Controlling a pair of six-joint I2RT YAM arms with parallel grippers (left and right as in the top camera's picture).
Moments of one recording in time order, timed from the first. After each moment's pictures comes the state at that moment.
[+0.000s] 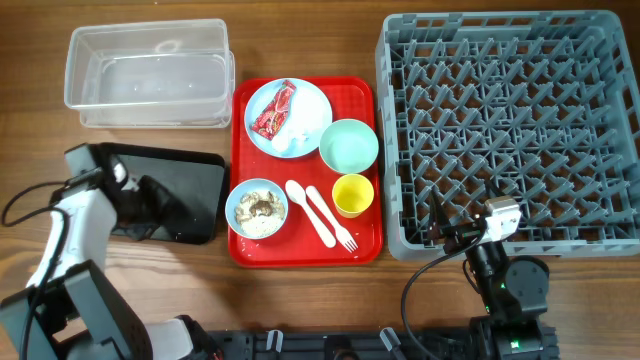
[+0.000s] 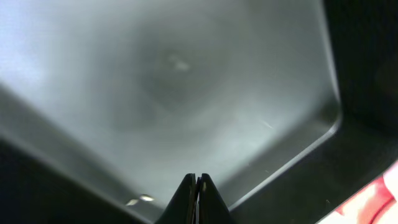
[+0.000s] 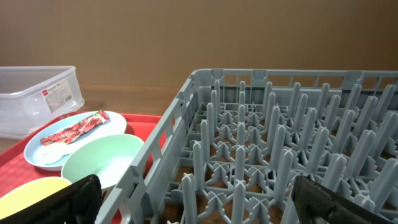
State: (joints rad) left arm 0.42 1.52 0.82 -0.72 0.29 -0.44; right arm 0.11 0.09 0.01 0.00 -0.11 0.04
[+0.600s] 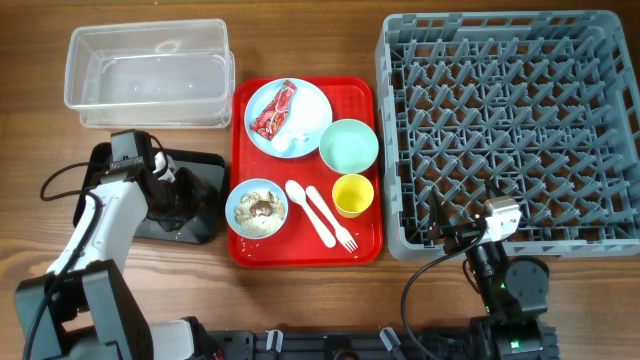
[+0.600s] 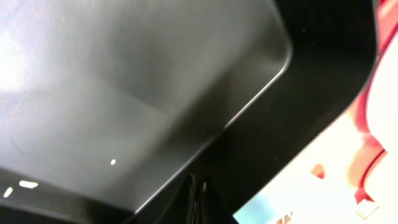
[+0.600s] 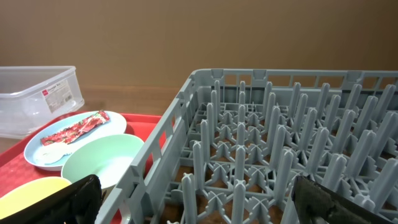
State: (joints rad) left arm 0.21 1.53 0.81 -0.70 0.34 -0.52; right arm 0.11 0.09 0.01 0.00 -0.11 0.04
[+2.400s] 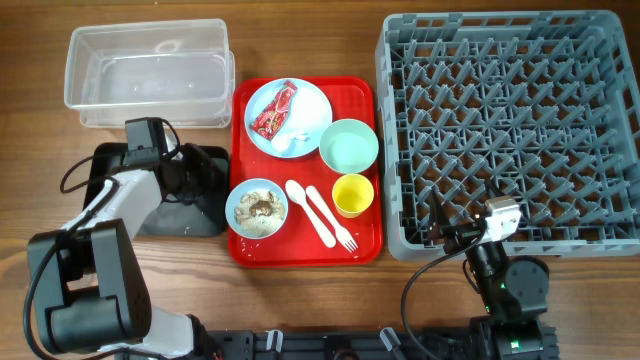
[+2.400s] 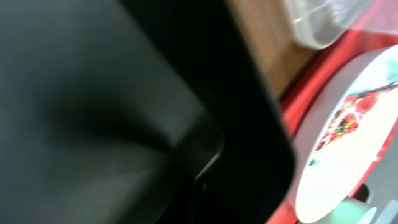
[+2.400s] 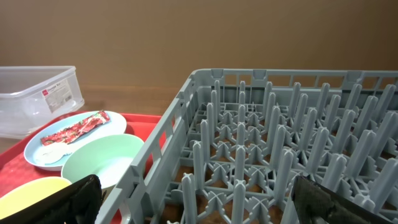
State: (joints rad) left arm 0.16 1.68 0.81 -0.33 0.41 -0.78; right arm 0.11 0.09 0.01 0.00 -0.11 0.04
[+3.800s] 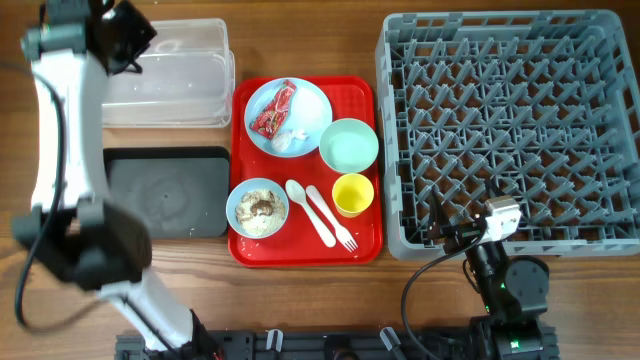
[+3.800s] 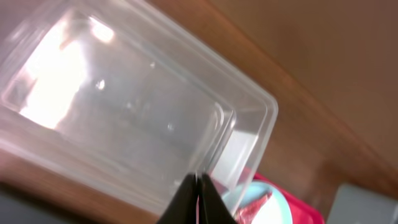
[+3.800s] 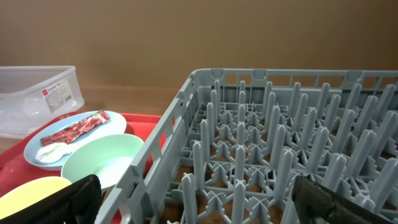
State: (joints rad) left arm 0.16 1.97 2.01 -0.99 0.10 -0.51; right arm 0.11 0.09 0.01 0.00 -0.11 0.04
